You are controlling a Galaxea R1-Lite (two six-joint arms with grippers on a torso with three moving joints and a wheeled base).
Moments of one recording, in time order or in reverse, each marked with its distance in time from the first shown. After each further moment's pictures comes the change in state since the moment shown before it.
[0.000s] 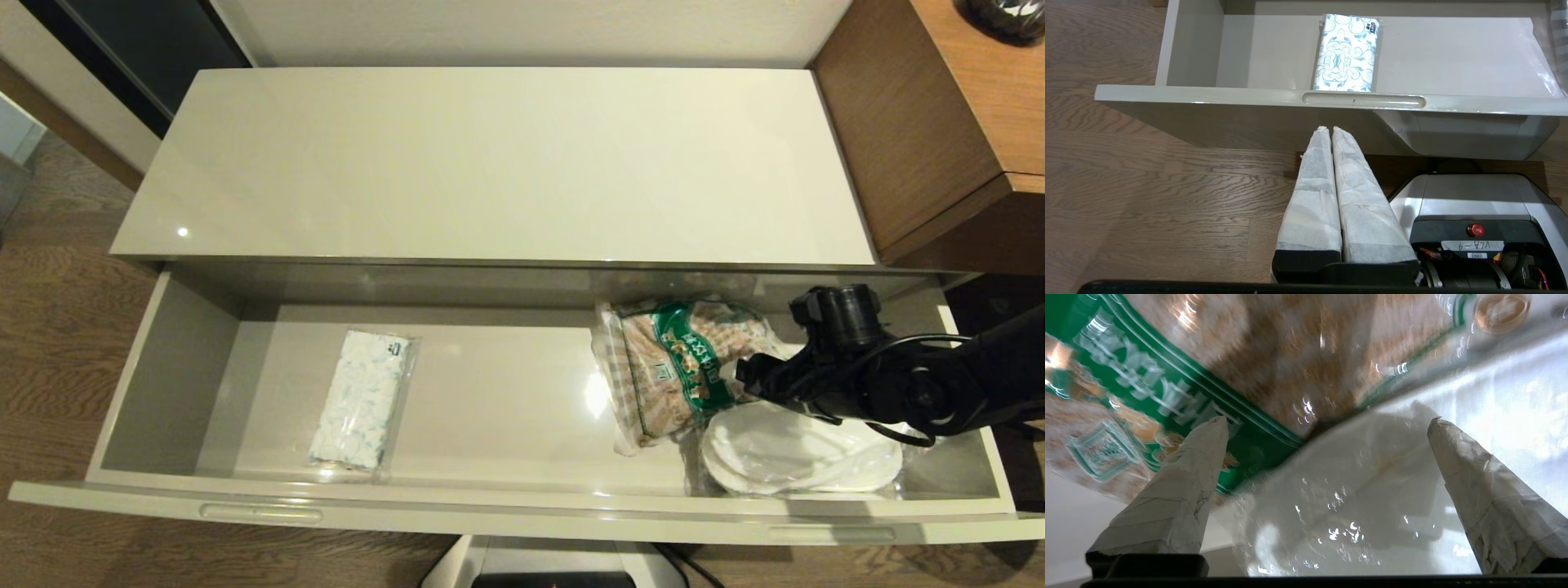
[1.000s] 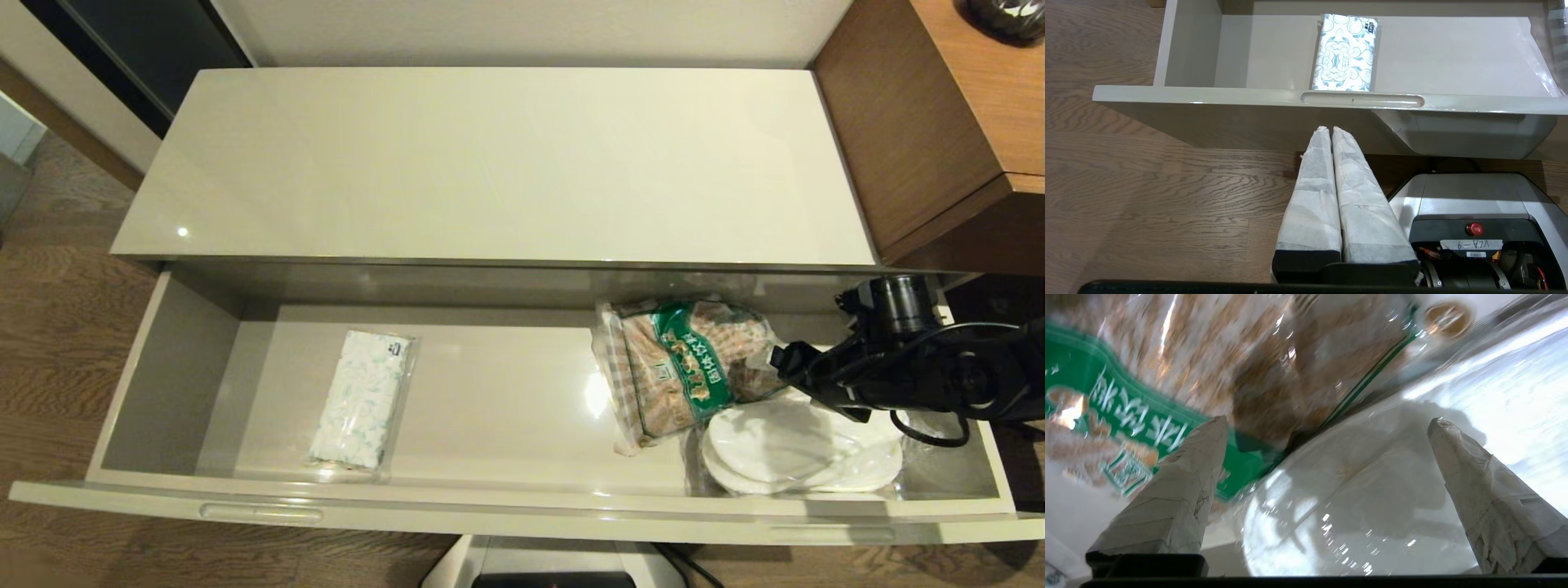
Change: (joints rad) left arm 0.000 0.000 0.000 0.000 0.000 0.000; right arm -0.160 -0.020 -0.015 0.030 0.191 0.066
